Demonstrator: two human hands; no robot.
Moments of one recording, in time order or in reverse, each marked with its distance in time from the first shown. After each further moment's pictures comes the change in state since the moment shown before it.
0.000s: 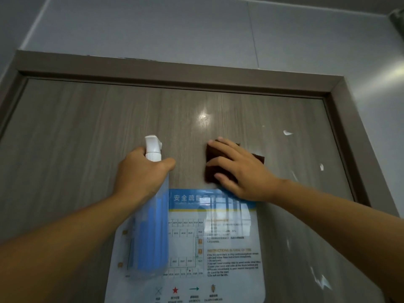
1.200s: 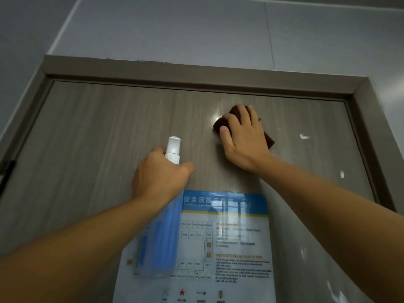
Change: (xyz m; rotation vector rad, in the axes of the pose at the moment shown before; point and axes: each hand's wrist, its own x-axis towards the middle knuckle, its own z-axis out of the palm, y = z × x) left_hand -0.009 0.007 0.015 0.194 0.117 -0.010; right_hand 0.074 0.005 -0.007 0.040 0.236 0.512
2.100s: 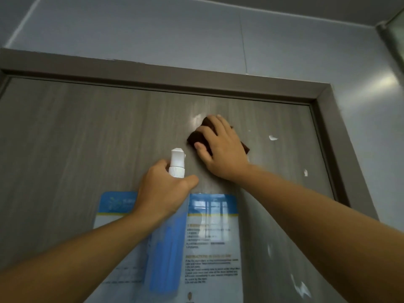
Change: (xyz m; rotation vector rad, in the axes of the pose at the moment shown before) left_hand -0.038 0.033 0.032 -0.211 -0.181 0.011; right_hand -0.018 0.022 -0.003 -0.075 0.004 -0.201
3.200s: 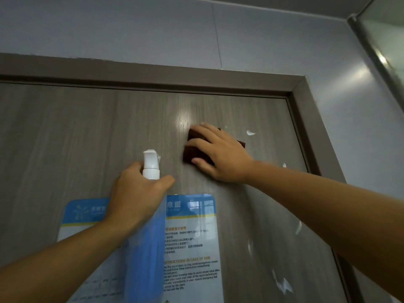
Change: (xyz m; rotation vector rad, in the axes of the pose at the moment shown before) left_hand -0.002 0.002 0.014 0.040 0.031 0.041; right_hand -0.030 0.056 -0.027 -0.084 -0.137 -0.281
